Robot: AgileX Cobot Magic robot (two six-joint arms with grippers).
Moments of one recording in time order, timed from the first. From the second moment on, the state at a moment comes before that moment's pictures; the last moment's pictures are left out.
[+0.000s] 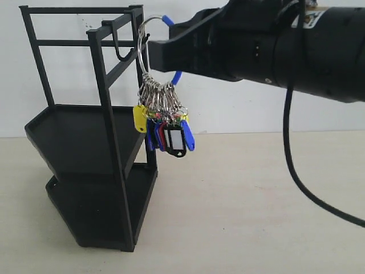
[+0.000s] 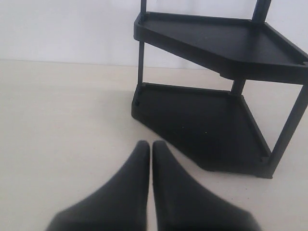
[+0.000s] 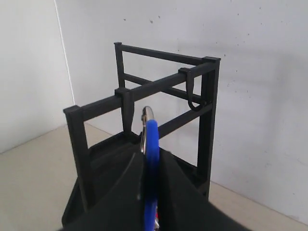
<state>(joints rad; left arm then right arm) -0.02 0.00 0.00 -0.15 0.29 0.07 0.66 1.27 -0.99 0.41 -0.15 -0.36</state>
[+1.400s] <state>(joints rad) -0.02 0.00 0.00 -0.15 0.29 0.07 0.71 1.35 -0.99 0.42 -0.34 -0.52</state>
